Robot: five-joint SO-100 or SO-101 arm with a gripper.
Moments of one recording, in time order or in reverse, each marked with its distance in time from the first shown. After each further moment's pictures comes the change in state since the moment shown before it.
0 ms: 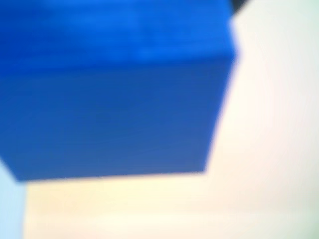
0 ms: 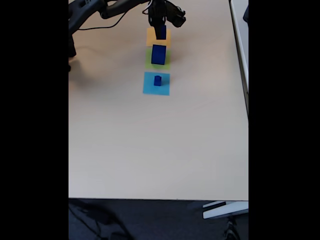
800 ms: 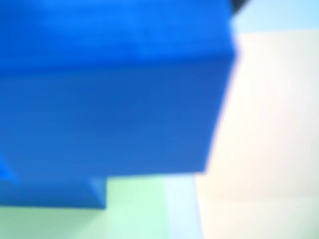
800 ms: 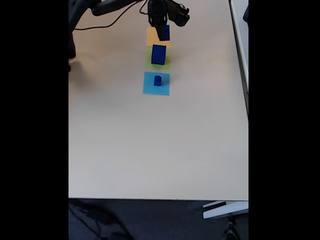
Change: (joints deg) arm 8.4 16.1 14.2 -1.2 -7.1
